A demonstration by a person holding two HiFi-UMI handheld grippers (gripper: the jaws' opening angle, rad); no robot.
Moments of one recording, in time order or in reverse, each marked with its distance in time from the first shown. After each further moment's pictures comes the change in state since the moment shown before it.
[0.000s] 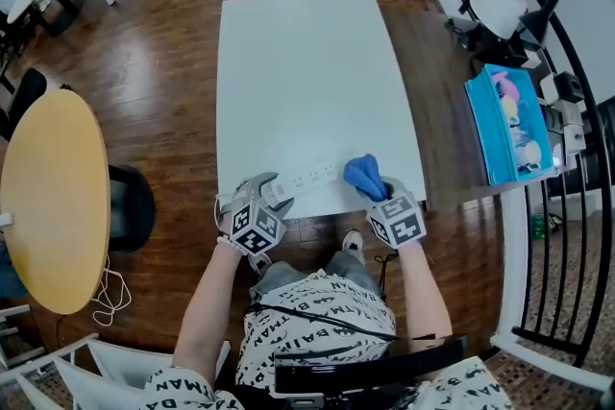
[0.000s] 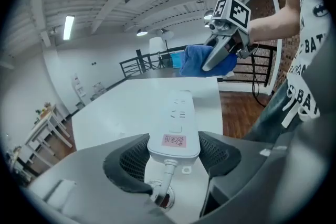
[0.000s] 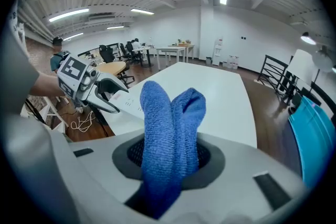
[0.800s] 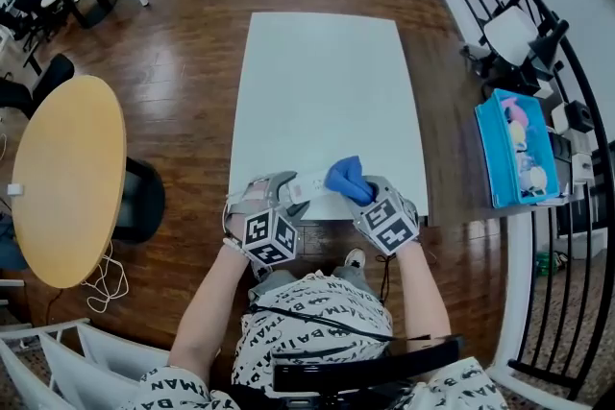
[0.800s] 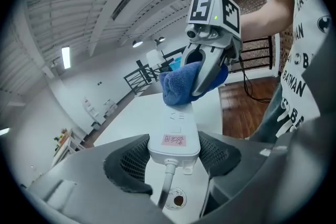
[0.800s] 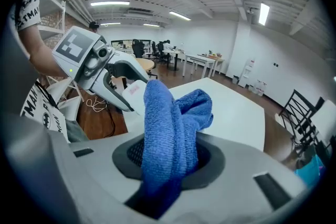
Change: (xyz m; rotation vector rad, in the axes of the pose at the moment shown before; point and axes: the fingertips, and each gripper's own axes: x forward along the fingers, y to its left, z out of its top) left arm -0.056 -0.009 0.070 0.182 -0.018 0.153; right arm -0.017 0.062 0.060 -0.335 -0.074 0.146
